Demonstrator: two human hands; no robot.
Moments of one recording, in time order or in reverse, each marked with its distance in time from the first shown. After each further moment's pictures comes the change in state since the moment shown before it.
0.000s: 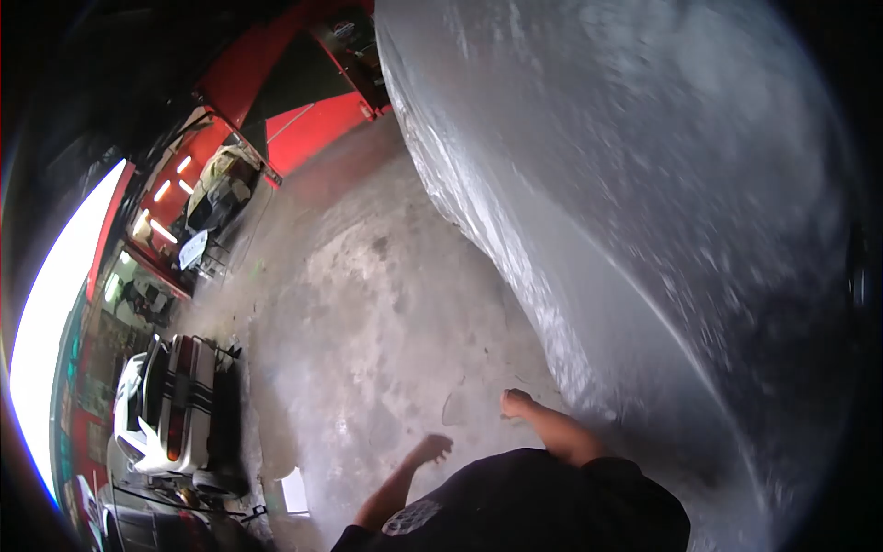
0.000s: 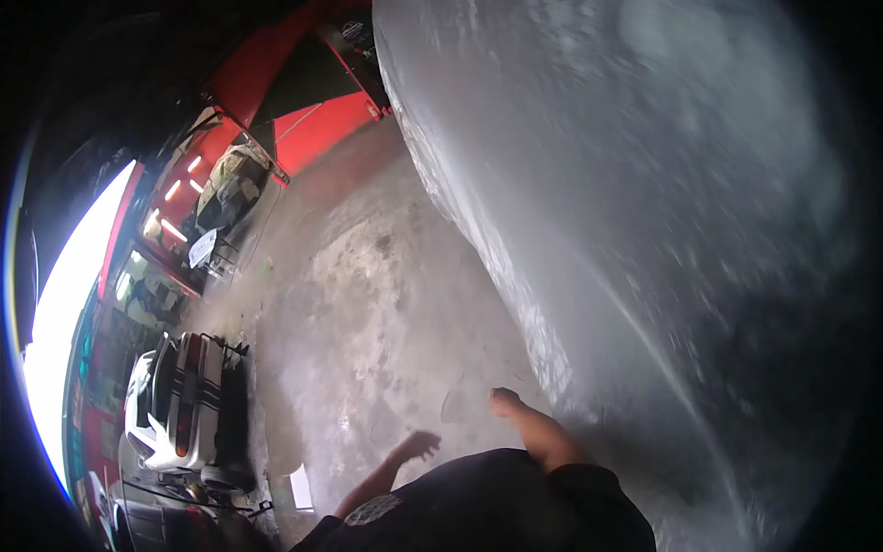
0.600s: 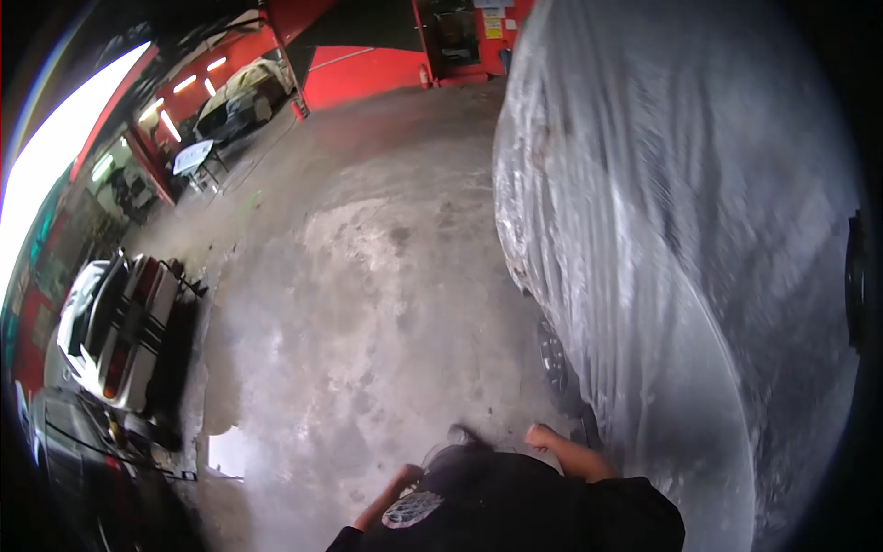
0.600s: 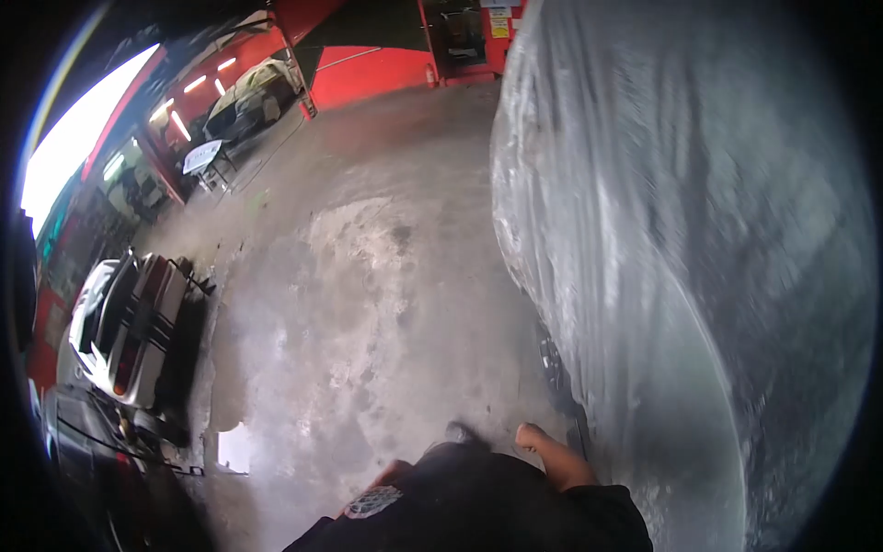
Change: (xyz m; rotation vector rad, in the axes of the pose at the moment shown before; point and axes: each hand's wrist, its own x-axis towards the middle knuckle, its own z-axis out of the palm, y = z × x) left_hand 0.167 -0.018 -0.248 0.077 0.183 -0.191; right_hand 0.324 0.028 -0.064 -0.092 -0.553 0.361
